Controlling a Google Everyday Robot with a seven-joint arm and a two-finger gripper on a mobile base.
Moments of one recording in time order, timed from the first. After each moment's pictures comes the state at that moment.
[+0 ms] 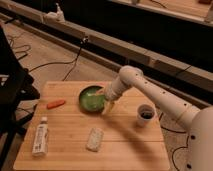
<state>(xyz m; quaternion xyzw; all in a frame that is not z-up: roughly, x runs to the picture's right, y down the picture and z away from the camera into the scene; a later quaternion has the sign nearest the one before) -0.011 0.086 0.822 -0.29 -0.36 -0.04 0.89</state>
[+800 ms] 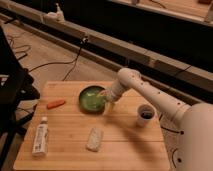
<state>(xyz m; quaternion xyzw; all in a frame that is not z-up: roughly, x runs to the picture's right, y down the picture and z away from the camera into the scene) -0.011 0.102 0.870 -0.32 -0.33 -0.02 0.89</state>
